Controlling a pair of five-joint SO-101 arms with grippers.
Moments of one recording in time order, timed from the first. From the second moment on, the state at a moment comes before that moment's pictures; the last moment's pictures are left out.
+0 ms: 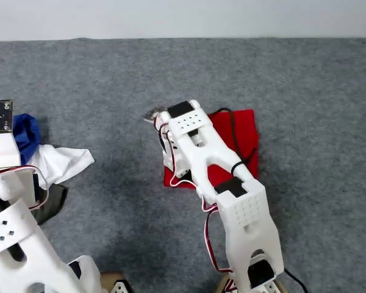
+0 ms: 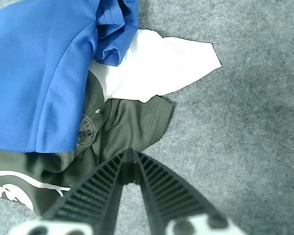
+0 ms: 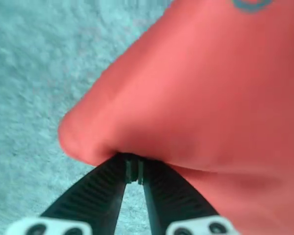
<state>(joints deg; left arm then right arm) -35.8 -41.9 19.9 99.1 -14.1 -30.0 39.6 -25.0 93.5 14.2</state>
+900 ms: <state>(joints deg) -35.8 -41.9 19.9 99.1 -14.1 -11.0 34.2 -30.4 87.6 -7.2</state>
